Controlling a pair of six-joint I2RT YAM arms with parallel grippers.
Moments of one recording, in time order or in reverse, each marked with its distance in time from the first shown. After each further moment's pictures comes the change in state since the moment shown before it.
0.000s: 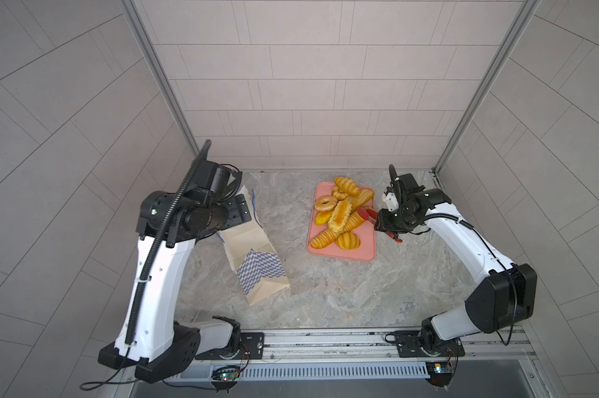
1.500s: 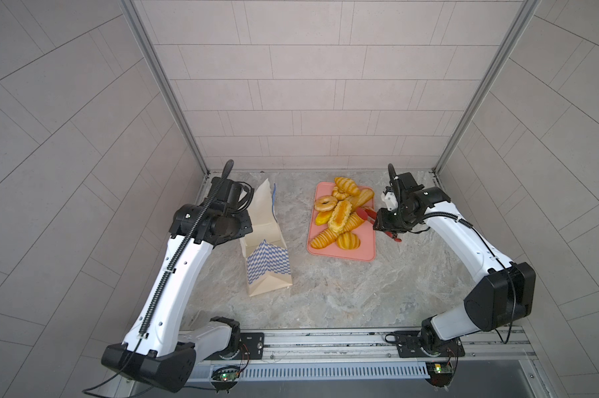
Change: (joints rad) left arm 0.052 -0.093 -0.410 0.356 0.109 0.119; right arm 0.004 0.015 0.019 -0.018 -0.026 0.016
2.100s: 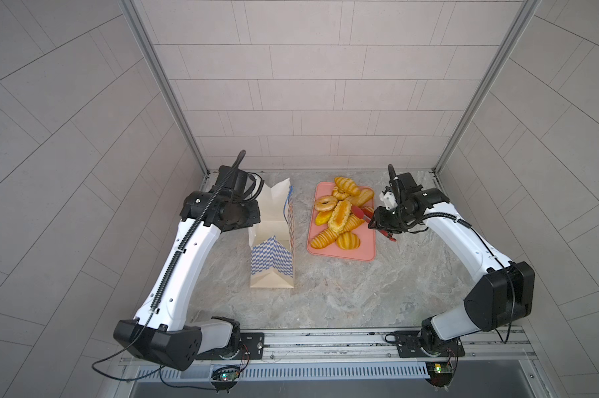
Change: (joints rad) left arm 0.000 0.111 0.073 0.053 0.092 0.079; right arm 0.000 0.000 -0.028 0.055 -0.081 0.093
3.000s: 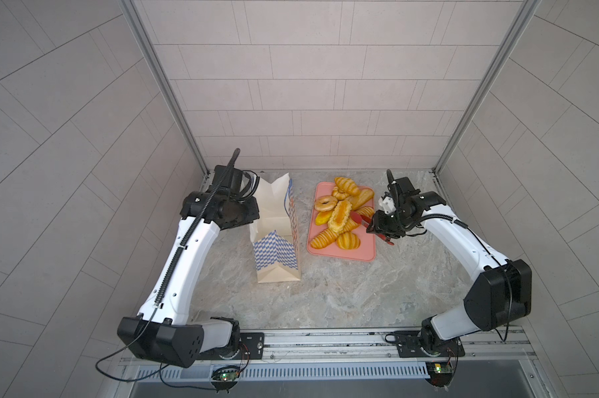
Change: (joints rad) left arm 0.064 0.009 -0.048 0.078 0.080 -0.009; right arm 0.000 0.004 -0.050 0.021 -0.042 0.048
